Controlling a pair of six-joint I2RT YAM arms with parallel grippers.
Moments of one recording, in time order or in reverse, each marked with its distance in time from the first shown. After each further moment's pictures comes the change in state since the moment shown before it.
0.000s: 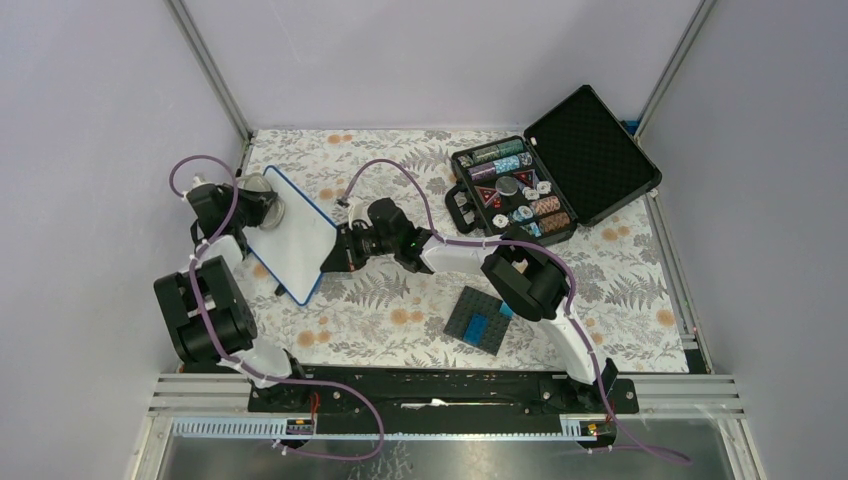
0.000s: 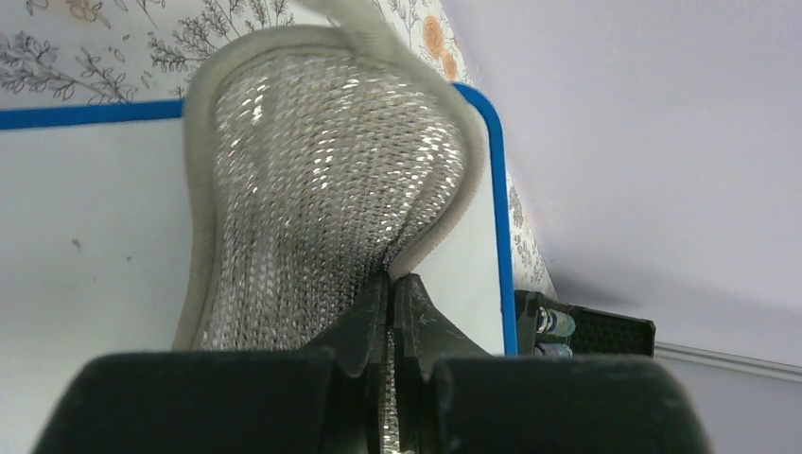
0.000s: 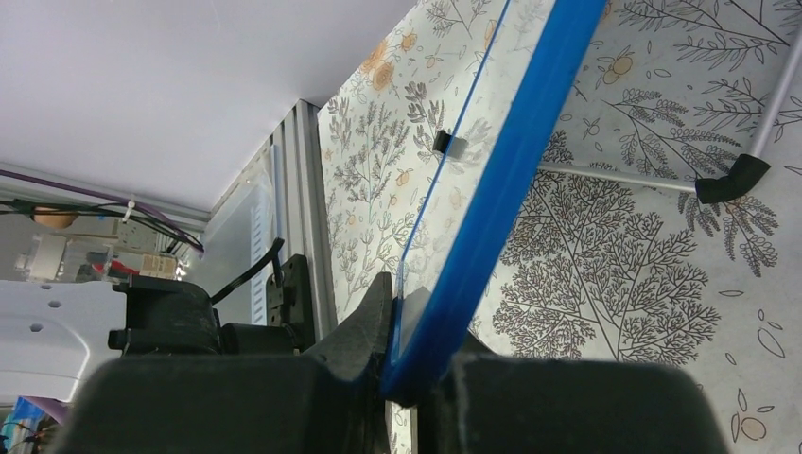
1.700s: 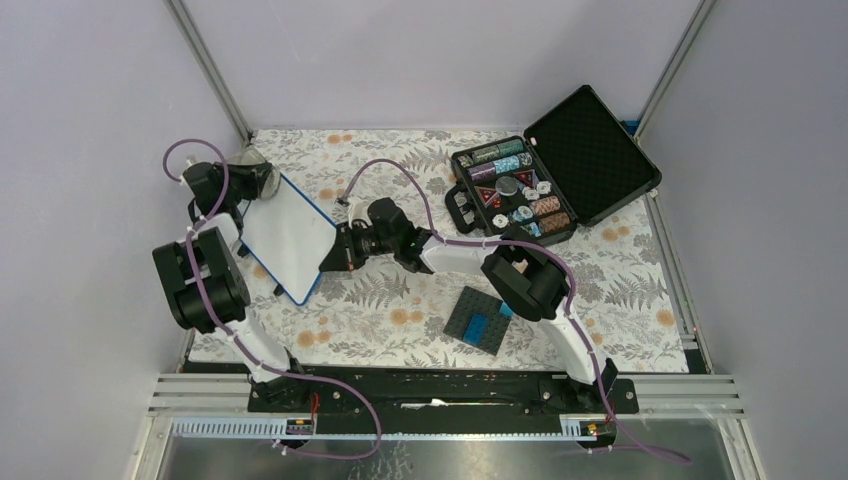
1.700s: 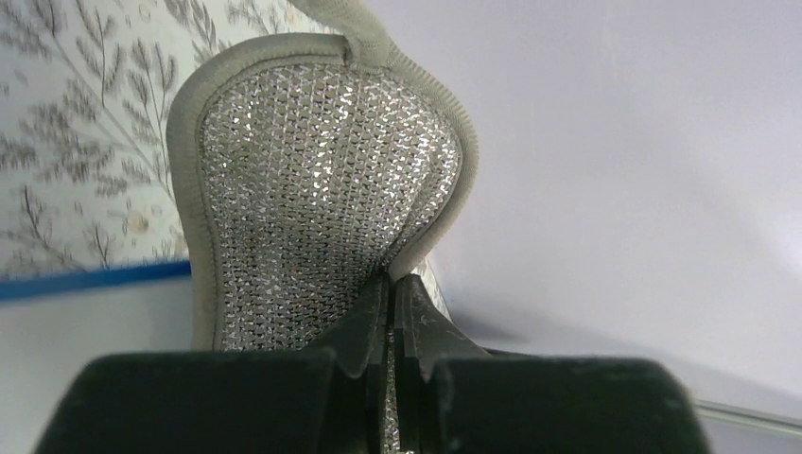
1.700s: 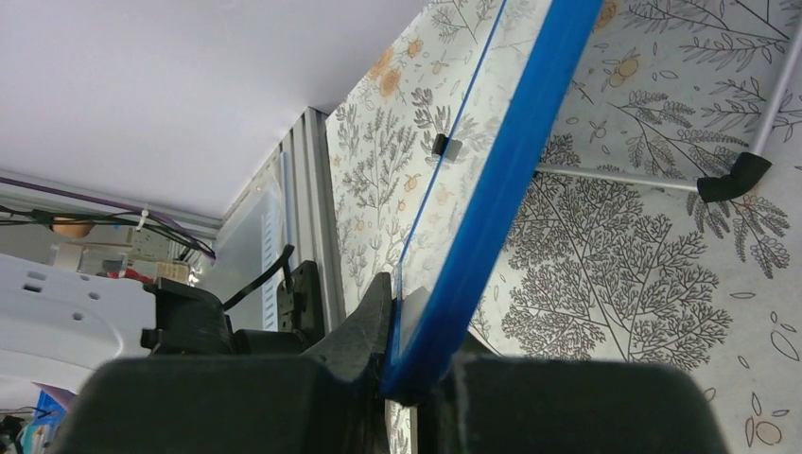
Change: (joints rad) left arm -0.013 0.188 0.188 0.119 0.031 -0.249; right arm -0.002 0.001 -0.005 0.012 0.007 0.032
